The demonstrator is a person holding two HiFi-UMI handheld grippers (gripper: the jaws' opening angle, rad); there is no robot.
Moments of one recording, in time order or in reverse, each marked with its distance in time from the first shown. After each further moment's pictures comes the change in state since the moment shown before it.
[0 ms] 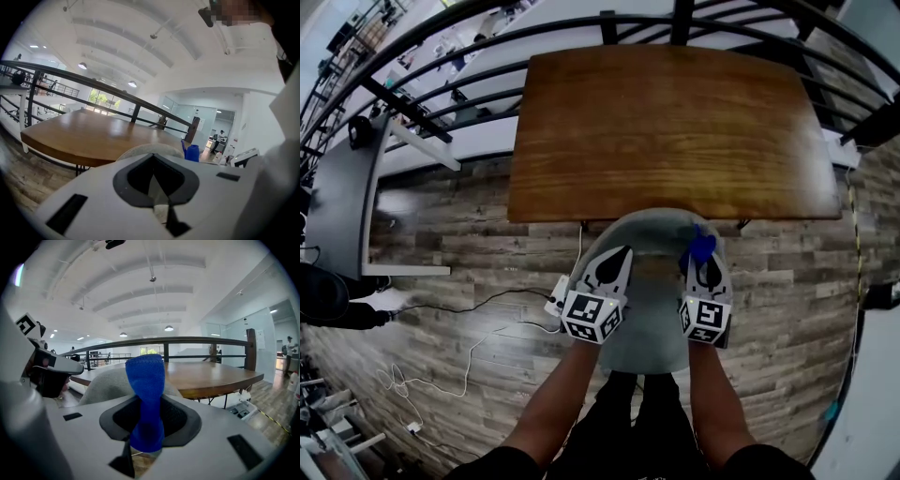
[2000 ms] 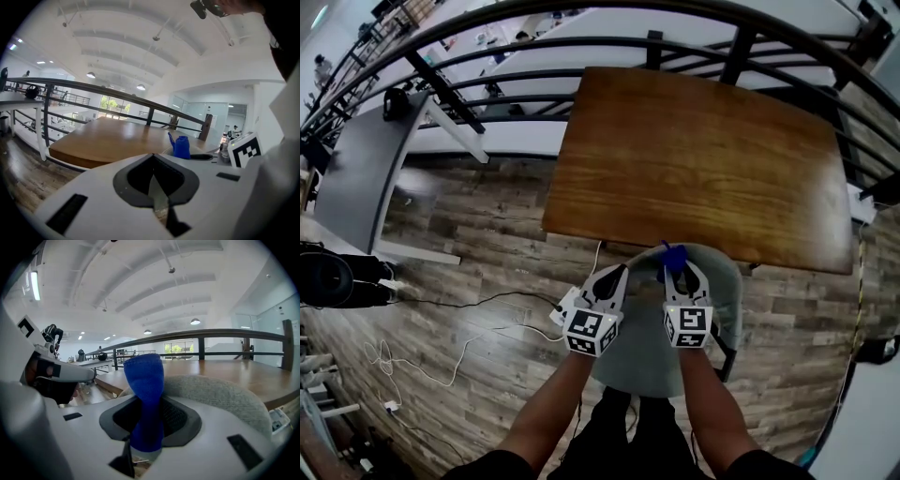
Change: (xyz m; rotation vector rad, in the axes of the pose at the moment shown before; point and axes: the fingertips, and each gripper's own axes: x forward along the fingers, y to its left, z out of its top) left arm -0.039 0.074 0.015 0.042 -0.020 0.160; right arm 0.067 0.127 0.025 -0.091 0.039 0.325
